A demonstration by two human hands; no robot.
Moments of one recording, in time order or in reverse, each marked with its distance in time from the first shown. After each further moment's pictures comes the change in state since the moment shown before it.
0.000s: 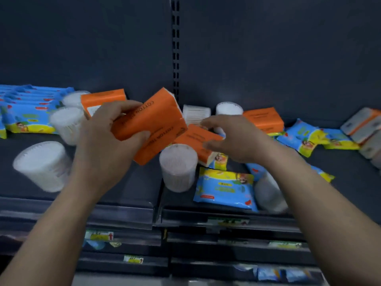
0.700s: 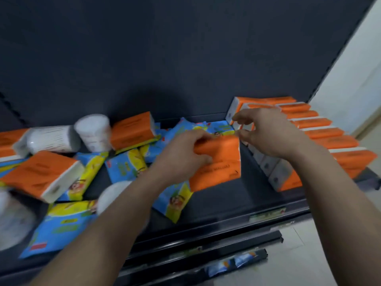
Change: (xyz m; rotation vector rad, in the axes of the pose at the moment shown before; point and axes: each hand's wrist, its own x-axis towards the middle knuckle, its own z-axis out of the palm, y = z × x) left_hand -0.026 0.203 0.325 -0.116 -0.756 0.256; right_hand -0.174 0.268 -0.123 -0.183 0.162 0.481
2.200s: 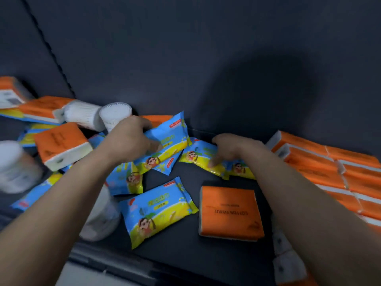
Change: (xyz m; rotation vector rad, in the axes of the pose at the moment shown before) left_hand 0.031 -0.026 -0.049 0.269 0.370 -0.706; right_hand 0.180 0.004 0.107 -0.187 -0.664 -0.396
